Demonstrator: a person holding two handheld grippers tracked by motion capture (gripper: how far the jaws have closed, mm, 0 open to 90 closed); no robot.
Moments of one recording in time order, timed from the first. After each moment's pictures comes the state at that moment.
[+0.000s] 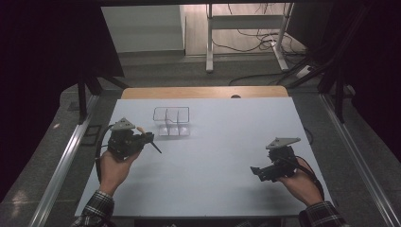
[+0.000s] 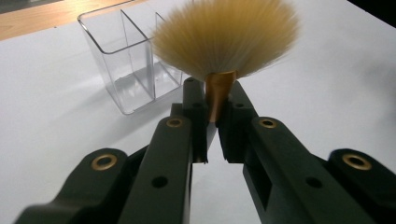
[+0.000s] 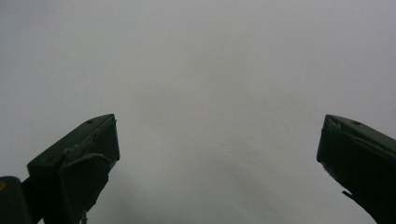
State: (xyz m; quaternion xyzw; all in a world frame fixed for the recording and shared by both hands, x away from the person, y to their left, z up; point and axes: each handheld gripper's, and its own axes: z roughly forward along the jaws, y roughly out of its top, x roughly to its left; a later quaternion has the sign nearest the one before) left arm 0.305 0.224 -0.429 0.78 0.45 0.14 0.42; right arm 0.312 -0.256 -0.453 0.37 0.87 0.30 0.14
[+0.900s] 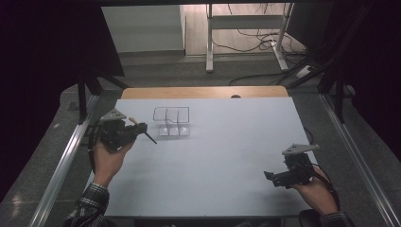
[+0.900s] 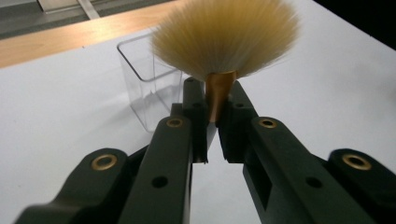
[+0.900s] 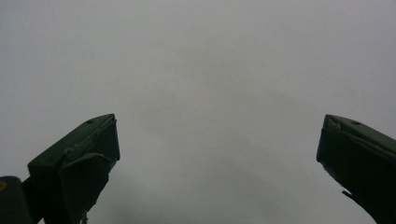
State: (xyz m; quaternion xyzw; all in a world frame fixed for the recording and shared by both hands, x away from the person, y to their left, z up) left arm 0.322 0.246 -0.410 0.76 0.46 0.15 0.44; right arm 0.295 -0.294 -0.455 0.41 0.85 0.30 0.14
